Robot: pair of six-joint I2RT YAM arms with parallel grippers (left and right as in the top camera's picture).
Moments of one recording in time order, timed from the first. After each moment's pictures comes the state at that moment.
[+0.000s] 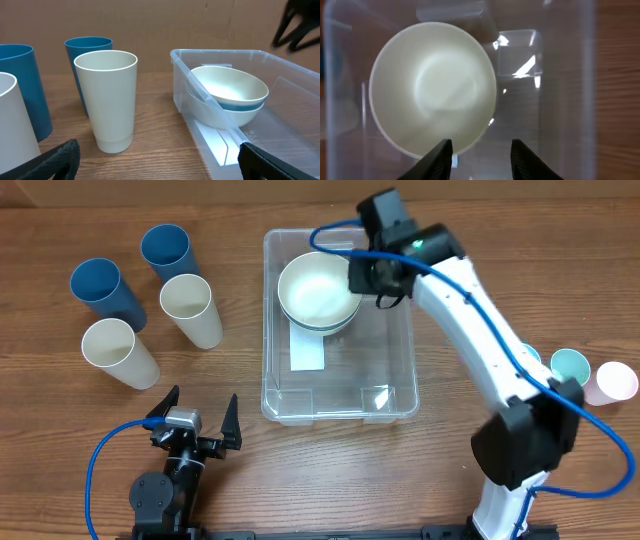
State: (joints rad) left arm 0.01 0.01 0.01 -0.06 0.18 -0.06; right arm 0.42 1.98 1.96 -1.09 0.03 0.46
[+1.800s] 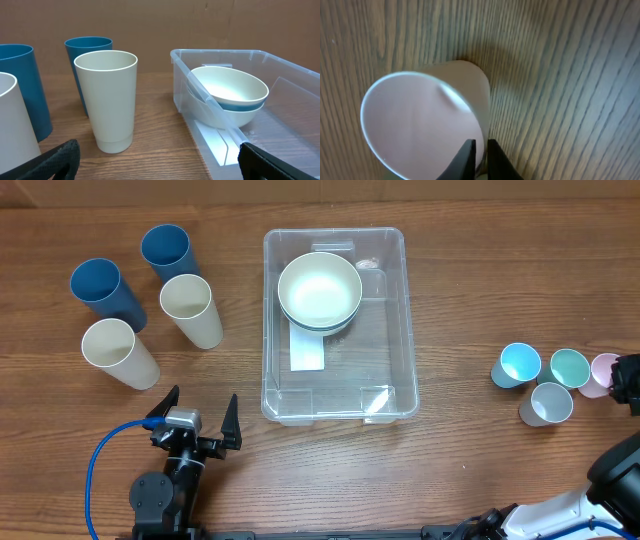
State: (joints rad) left arm 0.01 0.01 0.01 -0.06 0.18 -0.06; right arm -0.82 1.85 1.40 -0.96 -0.09 0.62
